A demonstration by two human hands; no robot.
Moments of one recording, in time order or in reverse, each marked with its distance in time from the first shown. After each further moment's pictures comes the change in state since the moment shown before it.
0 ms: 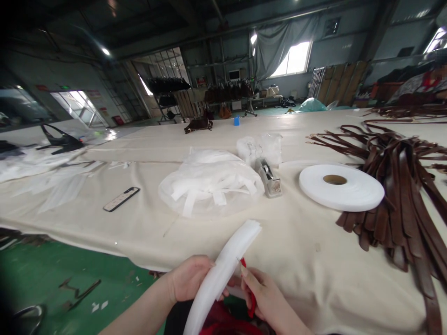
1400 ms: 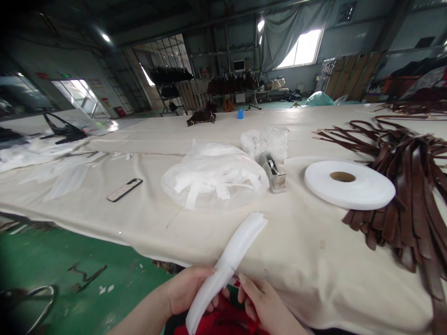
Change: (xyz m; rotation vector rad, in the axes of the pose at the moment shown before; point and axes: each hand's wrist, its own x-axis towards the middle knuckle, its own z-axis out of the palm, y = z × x) left_hand -0.012 -0.033 0.002 0.127 0.204 0.050; right_hand -0.019 0.000 0.012 -0.143 -0.029 0.146
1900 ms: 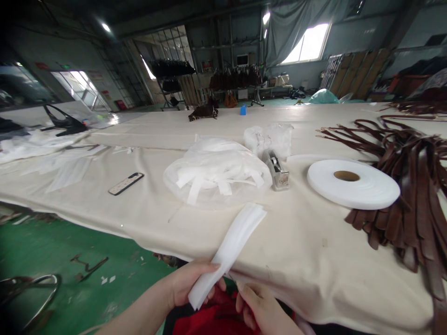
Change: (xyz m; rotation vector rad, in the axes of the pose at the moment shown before) left_hand 0.007 -0.009 -0.010 -0.016 0.111 0.020; right_hand 0.000 0.017 0.012 -0.017 -0.053 0.071
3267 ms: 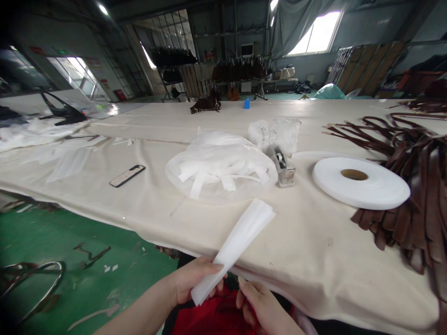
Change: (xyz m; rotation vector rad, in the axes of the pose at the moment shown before) left_hand 0.002 -0.011 -0.005 0.067 0.038 0.028; right_hand 0.007 0.006 0.011 0.089 -0.003 0.058
